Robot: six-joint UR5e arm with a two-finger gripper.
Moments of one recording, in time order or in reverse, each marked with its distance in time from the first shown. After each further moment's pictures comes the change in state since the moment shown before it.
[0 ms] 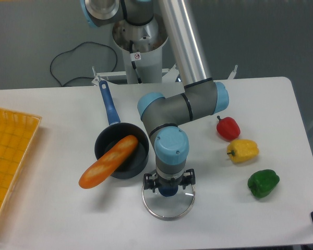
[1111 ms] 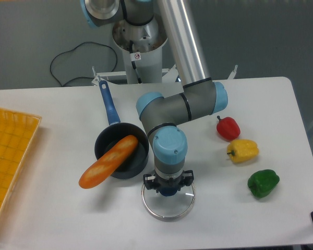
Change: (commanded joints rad) arm 0.002 0.037 0.003 -0.002 0.003 0.012
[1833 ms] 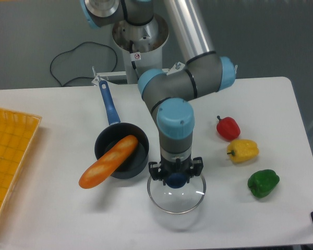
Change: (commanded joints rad) arm 0.061 0.163 -0.002 -0.067 -0.011 0.097
